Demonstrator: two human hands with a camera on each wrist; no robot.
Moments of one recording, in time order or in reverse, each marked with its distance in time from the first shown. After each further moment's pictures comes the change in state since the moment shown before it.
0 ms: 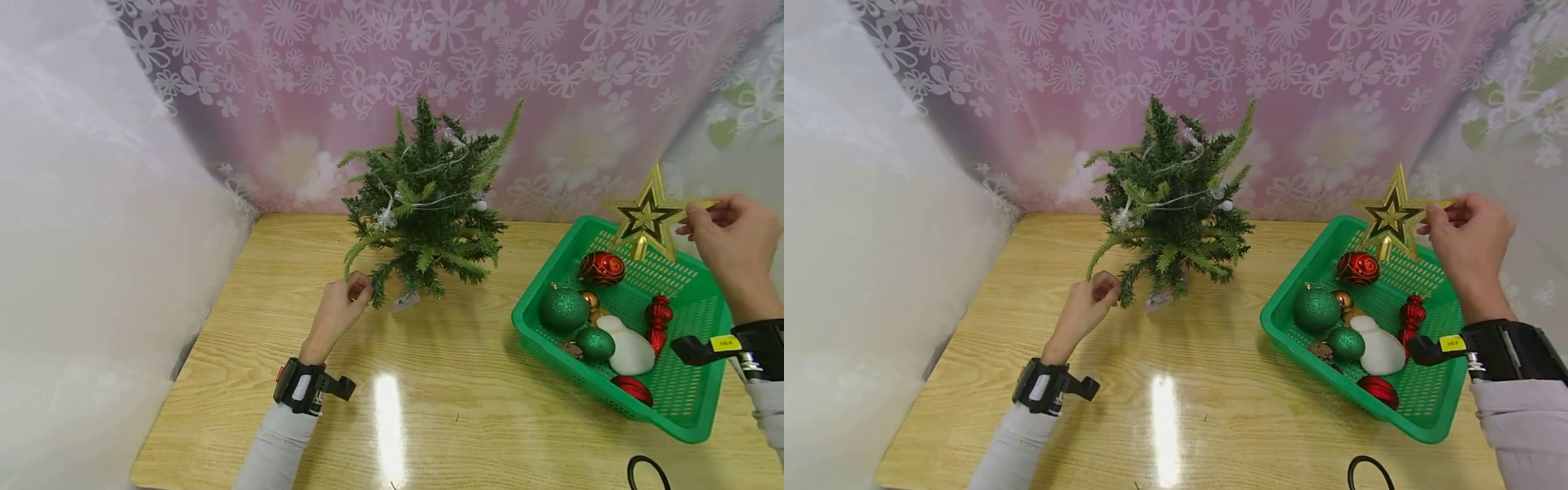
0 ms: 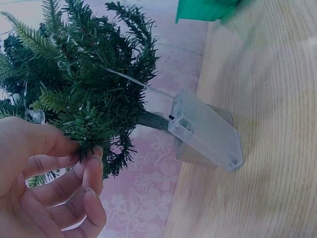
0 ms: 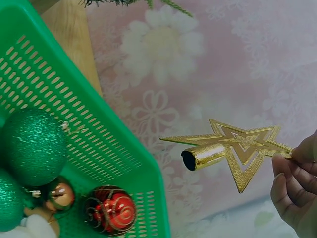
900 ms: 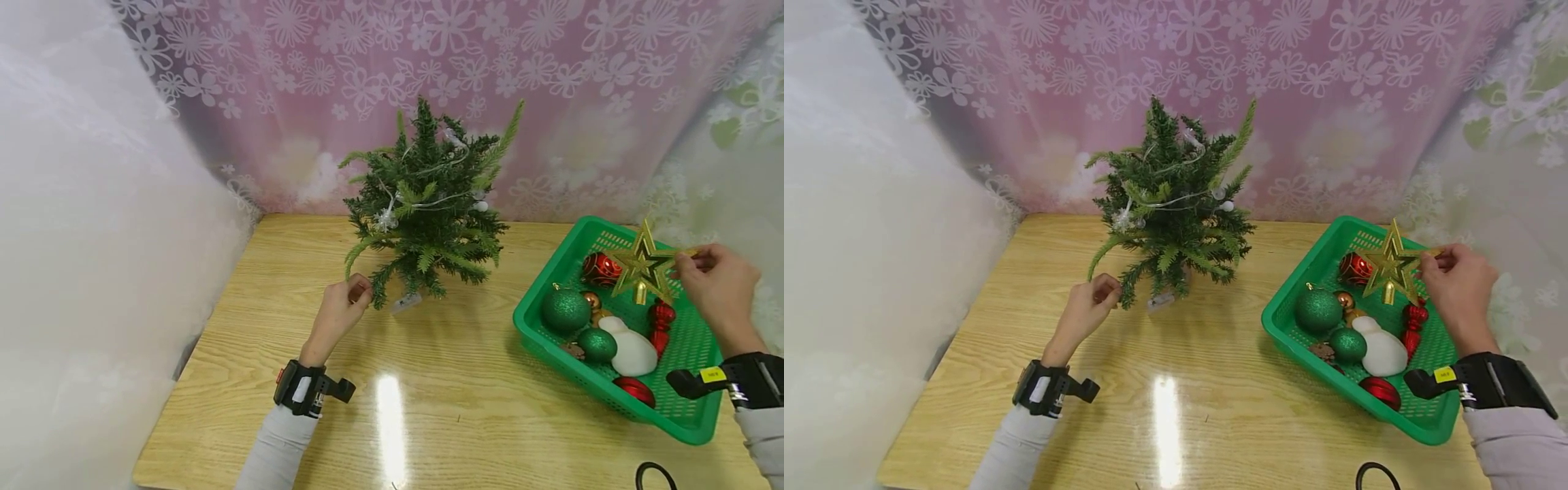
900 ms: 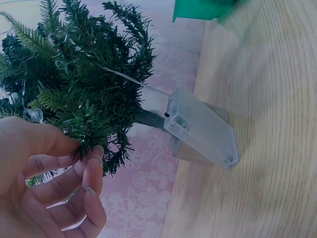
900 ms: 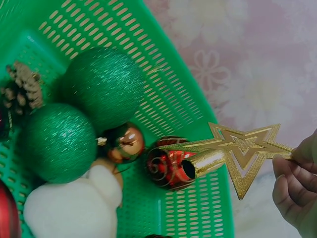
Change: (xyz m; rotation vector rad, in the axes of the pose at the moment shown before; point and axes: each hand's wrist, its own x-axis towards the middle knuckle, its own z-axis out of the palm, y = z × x) left_hand -0.002 0.000 -0.001 0.003 -0.003 -0.021; right_hand -0.030 0.060 0.017 -0.197 -0.110 0.033
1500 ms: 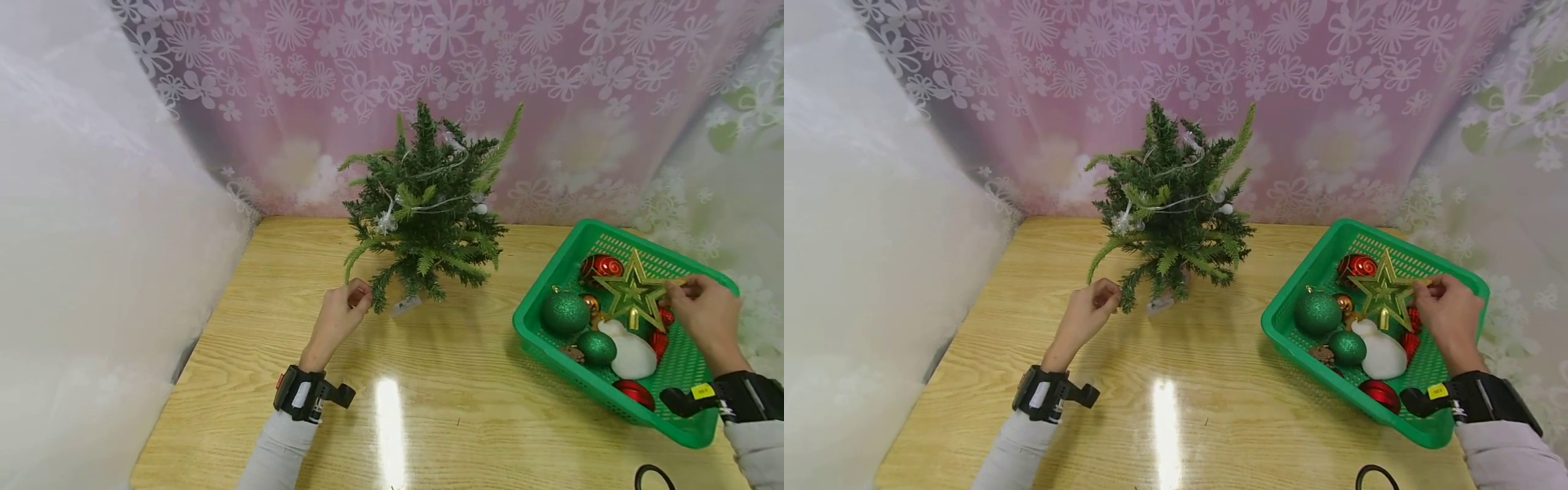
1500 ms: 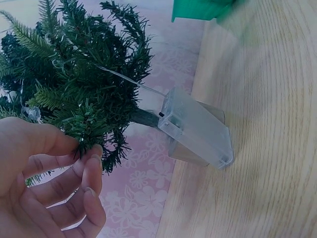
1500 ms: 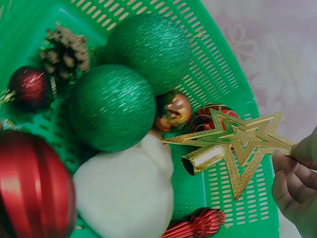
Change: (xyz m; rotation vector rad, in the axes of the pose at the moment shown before) left_hand -0.003 -0.003 0.003 -0.027 0.007 0.001; right_hand -0.015 0.041 0.020 0.001 -0.128 0.041
